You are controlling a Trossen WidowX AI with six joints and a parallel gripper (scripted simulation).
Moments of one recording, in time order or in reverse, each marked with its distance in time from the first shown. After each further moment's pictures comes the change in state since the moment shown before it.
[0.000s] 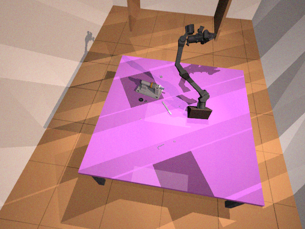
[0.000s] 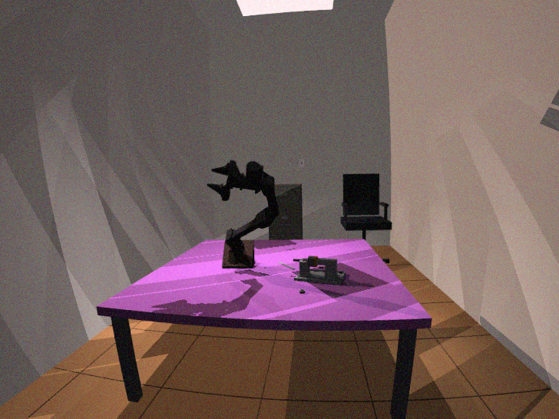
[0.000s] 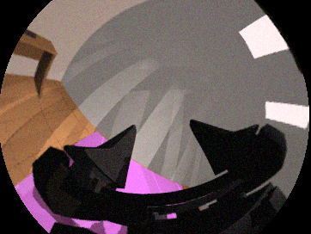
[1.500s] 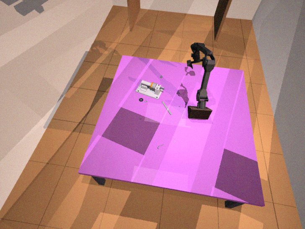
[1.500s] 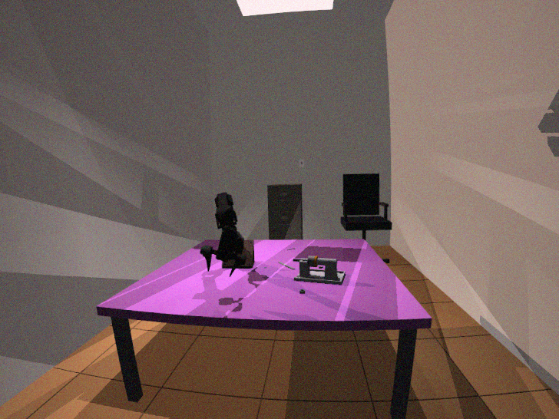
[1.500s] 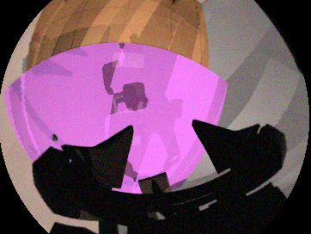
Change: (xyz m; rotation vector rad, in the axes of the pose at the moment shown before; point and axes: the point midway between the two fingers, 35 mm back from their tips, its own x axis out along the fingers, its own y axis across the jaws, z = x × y) arm -0.071 0.316 -0.157 -0.521 0.486 1.397
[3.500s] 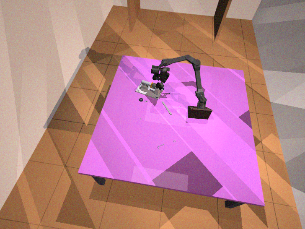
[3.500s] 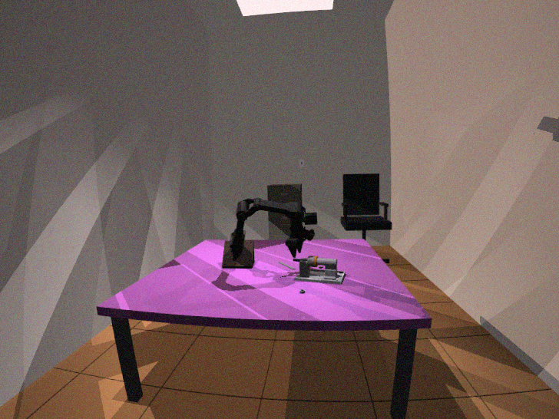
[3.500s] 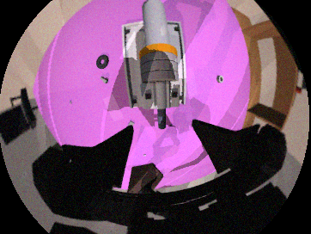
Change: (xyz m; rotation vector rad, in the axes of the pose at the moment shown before) arm -0.102 0.324 -0.251 -1.177 -0.122 0.303
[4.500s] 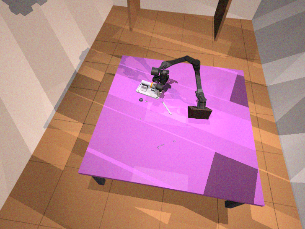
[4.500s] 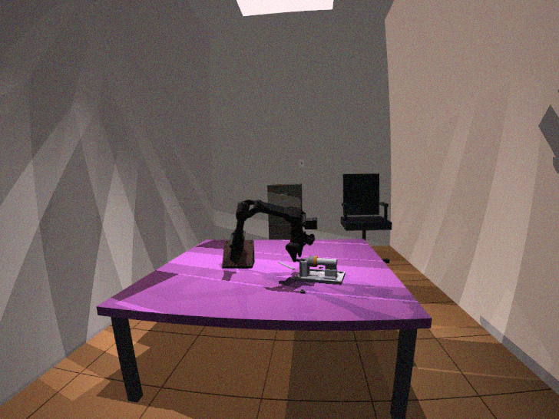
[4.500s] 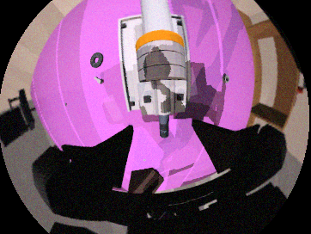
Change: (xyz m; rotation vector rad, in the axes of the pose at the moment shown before) arm 0.023 0.000 0.001 0.005 0.000 -0.004
